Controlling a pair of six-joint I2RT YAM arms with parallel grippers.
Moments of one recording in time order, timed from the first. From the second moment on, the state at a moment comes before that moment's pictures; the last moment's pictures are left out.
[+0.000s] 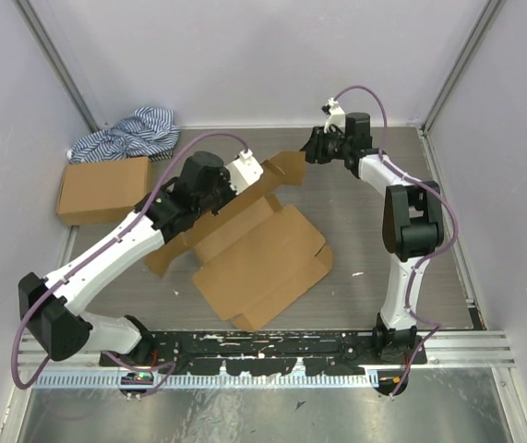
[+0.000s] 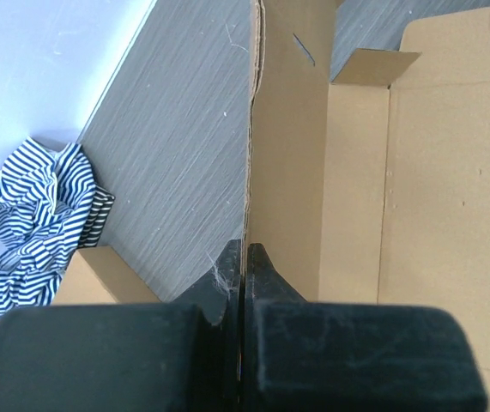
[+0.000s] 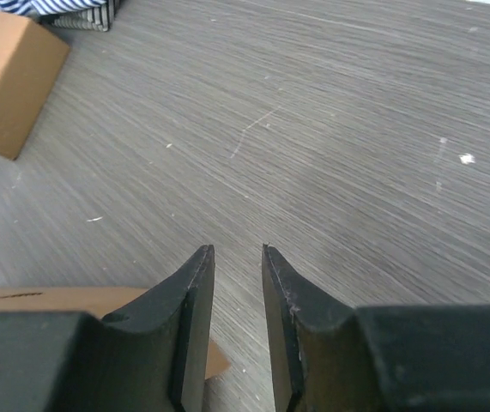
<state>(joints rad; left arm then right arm) -0.73 1.34 1.28 -0.50 -0.21 0.45 0.13 2.03 1.53 0.01 -0.63 0.14</state>
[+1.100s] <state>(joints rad) -0.78 1.62 1.34 -0.42 -0.48 0.58 0.11 1.99 1.33 0.05 -1.07 -0.06</state>
